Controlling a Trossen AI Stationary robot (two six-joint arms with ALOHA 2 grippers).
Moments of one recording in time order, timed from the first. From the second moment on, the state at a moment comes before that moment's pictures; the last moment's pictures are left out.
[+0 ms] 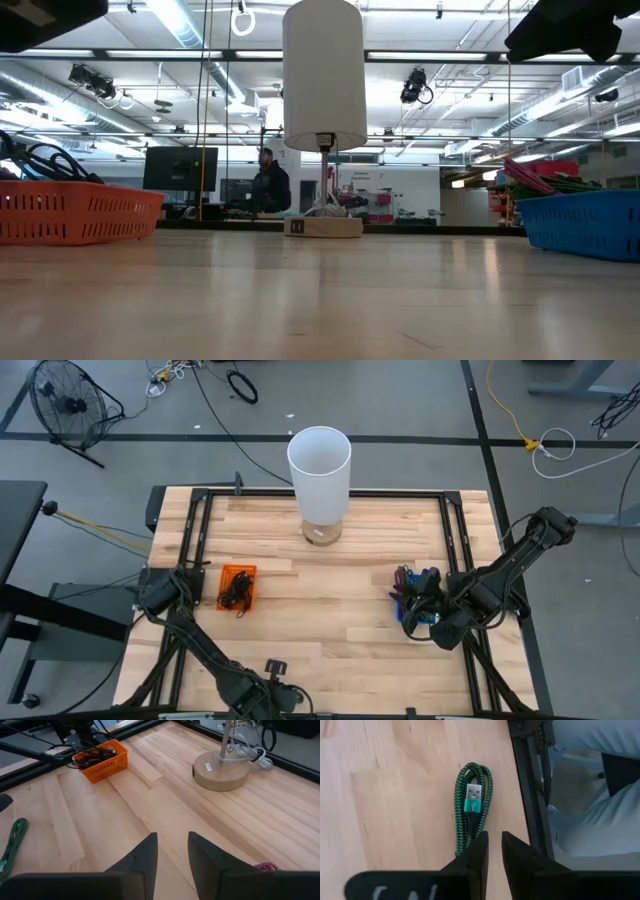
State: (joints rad) left arm -0.82 2.08 1.59 -0.71 -0.19 -0.61; right arm 0.75 1.14 0.85 -0.73 0.96 1.11
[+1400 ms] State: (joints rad) left arm -0.82 2.09 1.48 -0.79 -0.21 -0.75; right arm 0.75 1.14 0.85 -0.73 0.95 1.11
